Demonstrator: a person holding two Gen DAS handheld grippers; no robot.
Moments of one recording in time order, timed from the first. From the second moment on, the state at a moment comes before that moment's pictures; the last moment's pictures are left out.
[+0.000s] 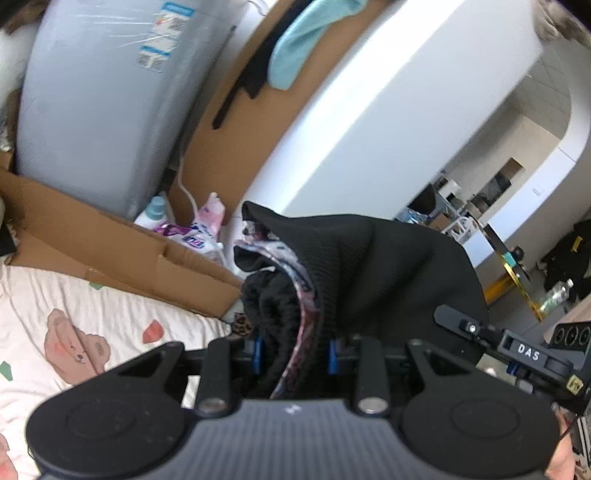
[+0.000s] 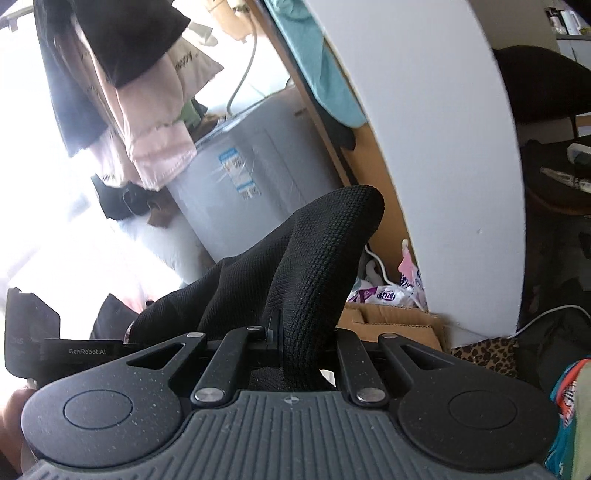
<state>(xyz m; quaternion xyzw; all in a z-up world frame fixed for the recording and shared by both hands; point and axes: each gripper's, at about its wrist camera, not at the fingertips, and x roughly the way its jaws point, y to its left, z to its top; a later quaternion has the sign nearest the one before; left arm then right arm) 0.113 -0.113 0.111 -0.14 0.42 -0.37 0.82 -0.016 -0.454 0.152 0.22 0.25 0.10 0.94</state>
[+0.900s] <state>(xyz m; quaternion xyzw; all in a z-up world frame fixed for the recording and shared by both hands) 0.119 -0.252 -0.083 -0.15 0.50 -0.46 0.72 -0.055 -0.580 -0.005 0.21 0.31 -0.02 0.93</state>
